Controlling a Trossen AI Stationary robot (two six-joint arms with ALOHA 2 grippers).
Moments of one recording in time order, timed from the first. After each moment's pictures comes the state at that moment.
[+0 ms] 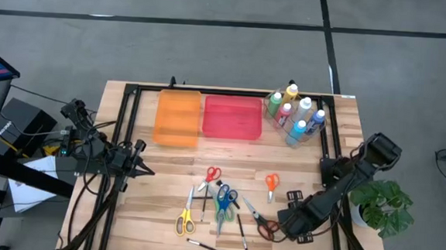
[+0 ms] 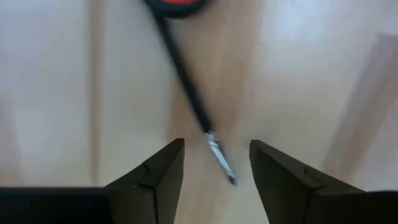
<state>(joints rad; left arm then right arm) -0.78 0.00 0.09 -0.09 -0.53 0.09 0.79 1.64 0.86 -0.72 -0.03 0.62</state>
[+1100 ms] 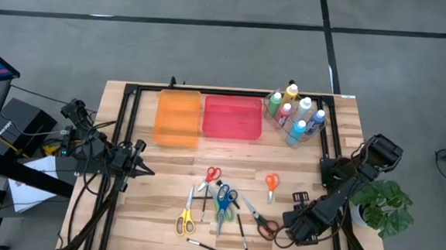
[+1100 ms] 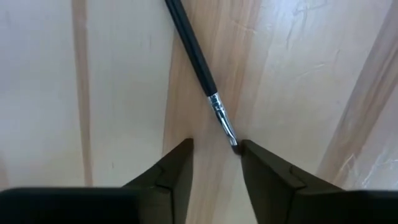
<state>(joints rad) -0.78 0.00 0.09 -0.09 -0.53 0.09 0.86 1.67 0.83 -0.76 0.01 0.71</state>
